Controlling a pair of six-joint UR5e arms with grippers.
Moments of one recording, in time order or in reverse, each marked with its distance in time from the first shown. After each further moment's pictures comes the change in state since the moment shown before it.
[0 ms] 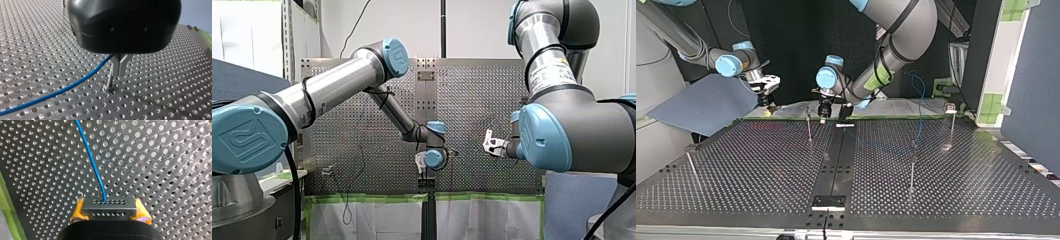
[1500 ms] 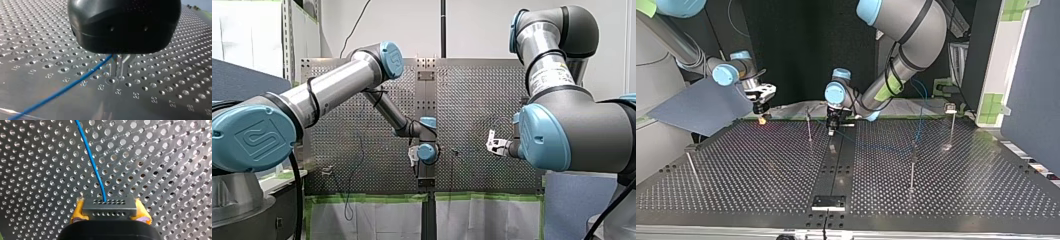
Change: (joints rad) left arm 0.083 0.000 0.060 -0.071 0.050 0.071; right arm -0.024 0.064 -0.119 0.023 0.003 -0.018
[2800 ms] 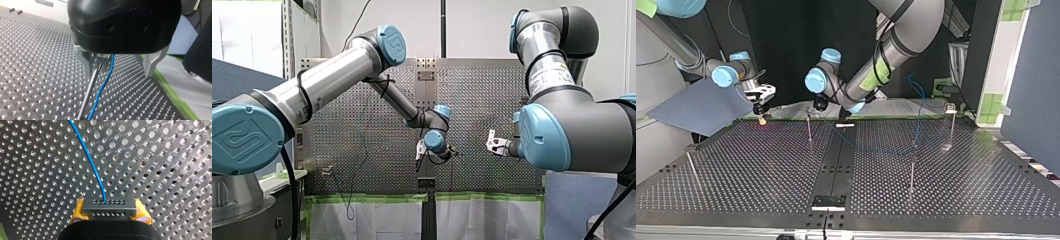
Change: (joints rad) left arm -0.117 0.084 -0.033 -0.322 -0.002 0.152; right arm 0.000 0.001 -0.014 0.037 -0.003 0.003
